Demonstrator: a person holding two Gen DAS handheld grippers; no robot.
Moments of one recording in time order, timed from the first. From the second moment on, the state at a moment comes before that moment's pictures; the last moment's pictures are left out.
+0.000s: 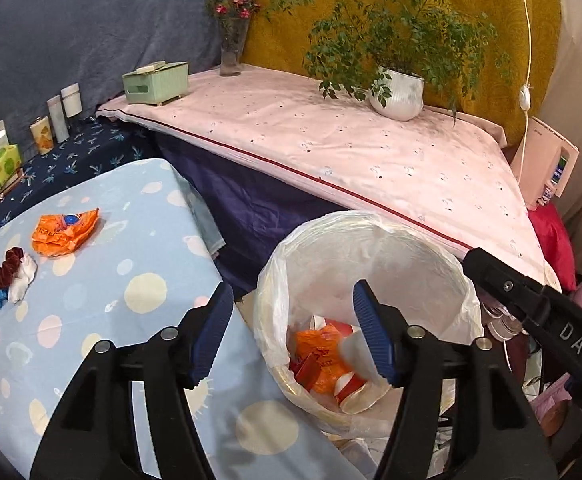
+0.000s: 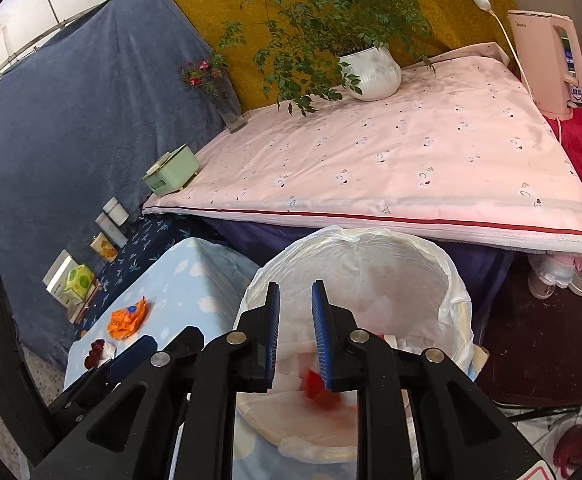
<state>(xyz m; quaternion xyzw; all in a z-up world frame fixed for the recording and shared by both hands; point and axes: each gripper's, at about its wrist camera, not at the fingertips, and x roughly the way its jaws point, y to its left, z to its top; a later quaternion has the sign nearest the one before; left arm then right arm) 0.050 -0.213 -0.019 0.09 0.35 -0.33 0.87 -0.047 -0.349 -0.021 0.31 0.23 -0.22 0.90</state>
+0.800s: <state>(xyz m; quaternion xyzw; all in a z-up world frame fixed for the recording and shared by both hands) 0.087 -0.138 -0.013 0.05 0.36 -0.27 0.89 -0.010 -0.290 -0.007 0.26 0.26 -0.17 0.91</state>
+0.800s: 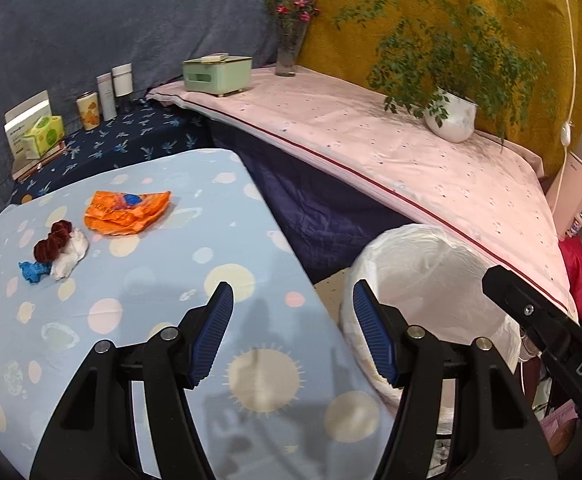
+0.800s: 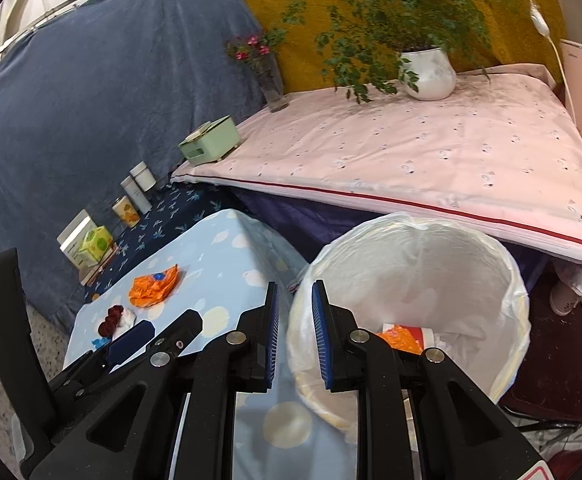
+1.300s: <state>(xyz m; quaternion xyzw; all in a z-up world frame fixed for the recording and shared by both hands) 0.130 -0.049 -0.017 0.01 0.36 -0.20 0.91 0.039 -0.220 -0.003 0.21 0.29 -0.12 0.93</state>
